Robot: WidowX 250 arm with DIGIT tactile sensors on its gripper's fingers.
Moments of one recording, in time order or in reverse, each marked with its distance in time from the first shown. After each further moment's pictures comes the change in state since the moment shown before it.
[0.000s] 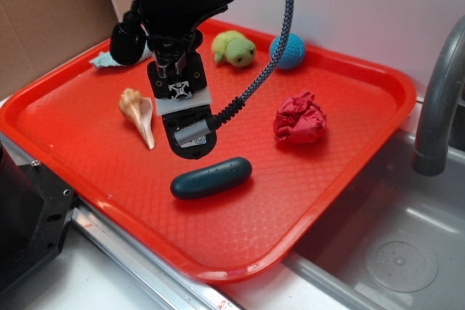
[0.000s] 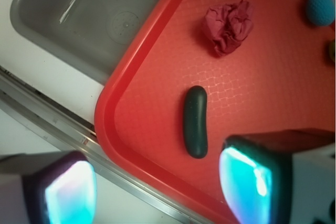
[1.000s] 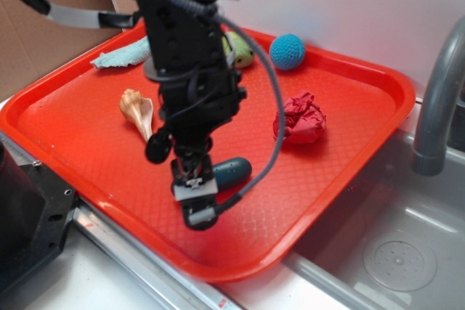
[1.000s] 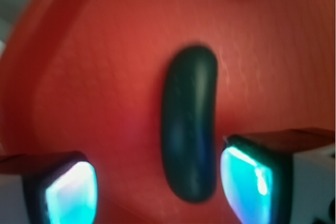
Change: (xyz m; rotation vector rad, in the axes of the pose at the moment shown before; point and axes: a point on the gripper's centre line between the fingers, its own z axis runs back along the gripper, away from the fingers) arm -0.021 0.033 -0.099 -0.002 0.070 0.037
